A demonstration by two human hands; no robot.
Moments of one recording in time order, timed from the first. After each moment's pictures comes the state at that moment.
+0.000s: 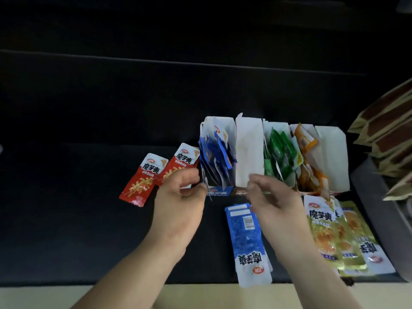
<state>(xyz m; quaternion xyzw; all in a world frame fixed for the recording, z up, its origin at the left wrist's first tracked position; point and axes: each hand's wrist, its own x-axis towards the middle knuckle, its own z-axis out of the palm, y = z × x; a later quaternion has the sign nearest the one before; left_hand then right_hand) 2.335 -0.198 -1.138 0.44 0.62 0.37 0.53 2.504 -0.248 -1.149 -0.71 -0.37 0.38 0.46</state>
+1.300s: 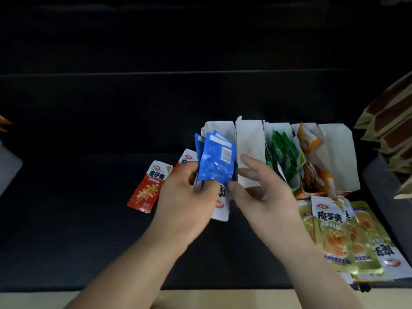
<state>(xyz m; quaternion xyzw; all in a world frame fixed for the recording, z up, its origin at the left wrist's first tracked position) 2.344 -0.194 -1.101 0.57 0.59 0.31 0.48 2.492 -0.235 -1.134 -0.65 -0.46 0.36 0.48</state>
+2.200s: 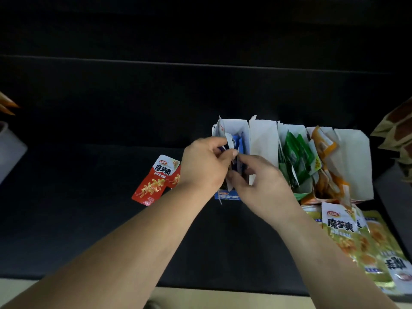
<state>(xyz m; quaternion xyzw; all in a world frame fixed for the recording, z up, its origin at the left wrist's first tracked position) 2.365 -0.115 -1.157 0.66 0.55 0.37 0.36 2.498 -0.183 -1.160 -0.70 -0.60 0.24 0.31</state>
